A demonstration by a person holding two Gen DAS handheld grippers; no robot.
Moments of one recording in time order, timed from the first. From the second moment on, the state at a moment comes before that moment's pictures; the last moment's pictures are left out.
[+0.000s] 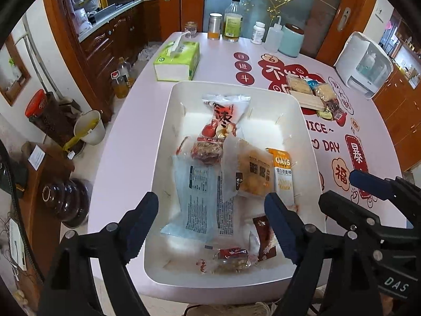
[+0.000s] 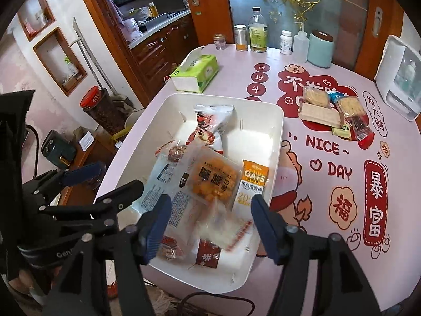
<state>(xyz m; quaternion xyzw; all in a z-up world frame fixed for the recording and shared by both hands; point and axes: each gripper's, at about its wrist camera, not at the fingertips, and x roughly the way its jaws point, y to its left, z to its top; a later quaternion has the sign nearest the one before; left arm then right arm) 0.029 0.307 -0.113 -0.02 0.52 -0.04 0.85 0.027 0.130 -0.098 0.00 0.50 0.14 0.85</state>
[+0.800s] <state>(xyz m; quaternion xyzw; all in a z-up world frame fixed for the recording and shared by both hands) 0.016 0.268 -0.104 0.01 0.50 -0.08 0.86 0.006 0.095 -0.093 0.03 0.49 0.10 0.86</state>
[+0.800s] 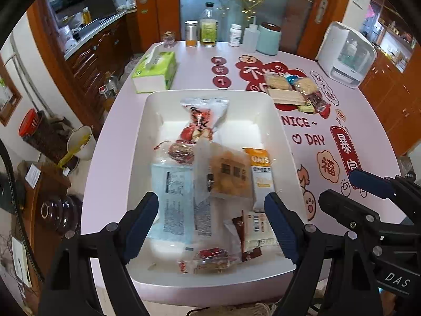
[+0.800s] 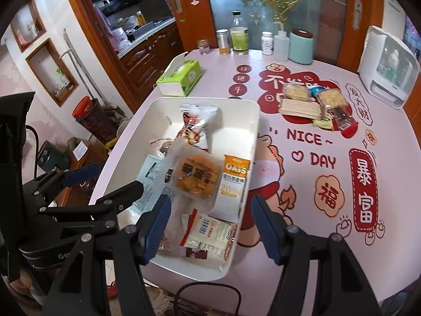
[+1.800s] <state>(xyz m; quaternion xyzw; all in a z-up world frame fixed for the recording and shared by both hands) 0.230 0.037 -0.010 0.14 0.40 -0.13 0.90 0.133 -0.177 0.016 -0.03 0.38 -0.07 0.92</state>
